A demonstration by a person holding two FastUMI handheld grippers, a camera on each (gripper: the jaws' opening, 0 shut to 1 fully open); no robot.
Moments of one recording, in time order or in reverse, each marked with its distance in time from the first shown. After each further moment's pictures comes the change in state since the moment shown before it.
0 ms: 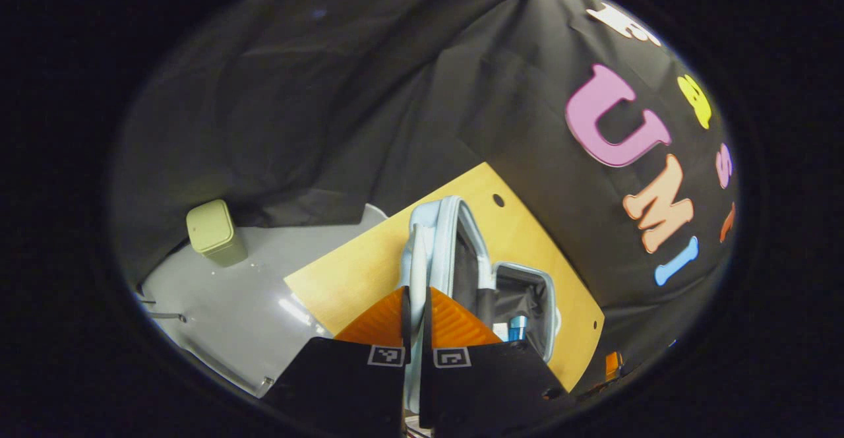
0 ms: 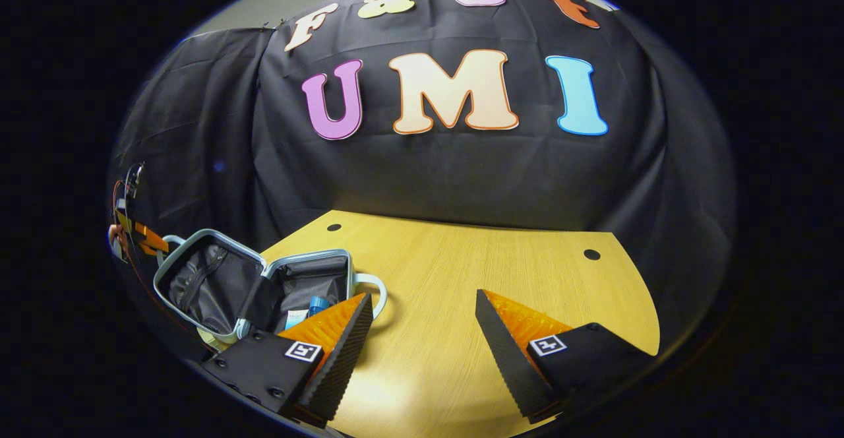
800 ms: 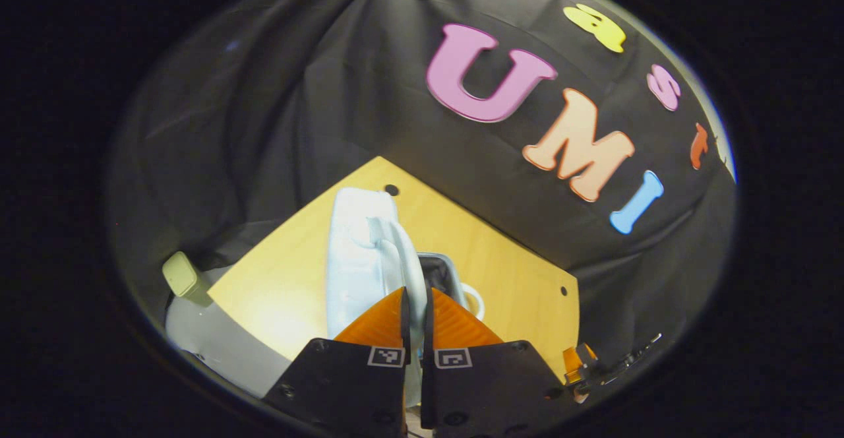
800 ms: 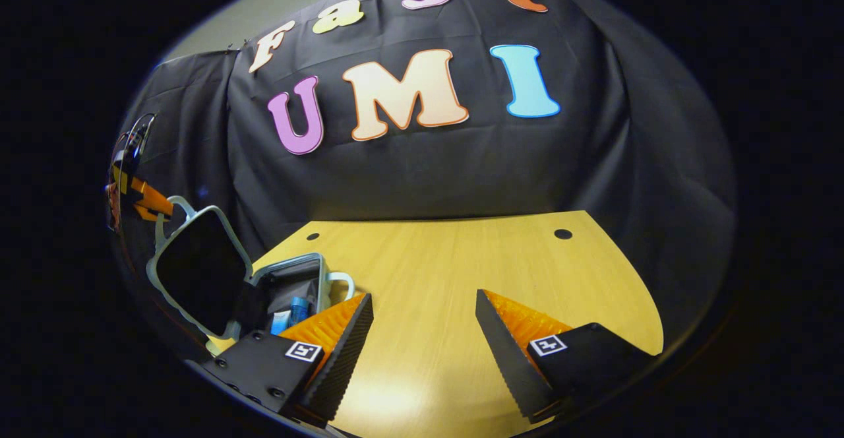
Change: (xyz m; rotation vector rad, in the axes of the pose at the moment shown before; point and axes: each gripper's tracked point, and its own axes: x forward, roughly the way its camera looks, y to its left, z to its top) left arm -0.015 -0.242 -0.056 0.271 0.062 -0.196; right arm -0.033 -0.082 -0.020 0.112 -0.013 -0.078
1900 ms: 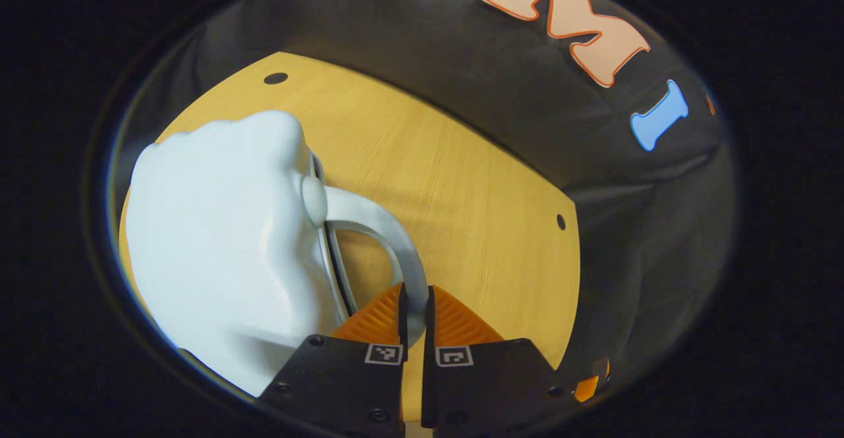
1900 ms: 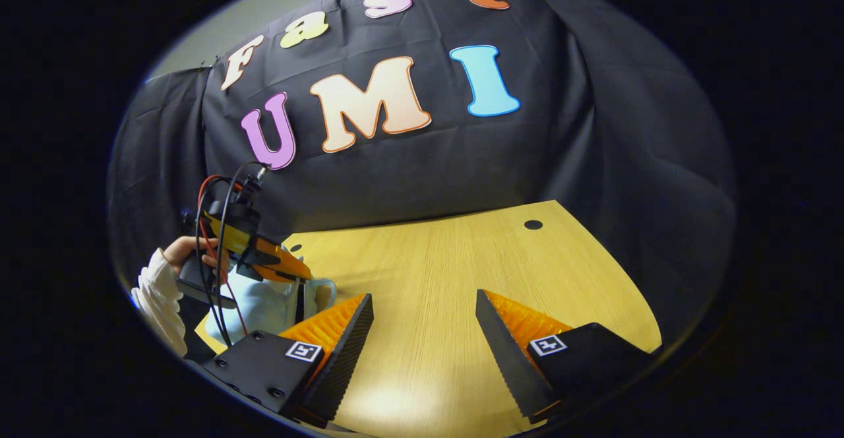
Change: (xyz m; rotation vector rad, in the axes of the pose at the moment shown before) left arm 0.224 -0.118 -0.174 0.048 0.431 -0.053; right arm -0.026 -0.037 0.004 0.096 -0.017 -0.078
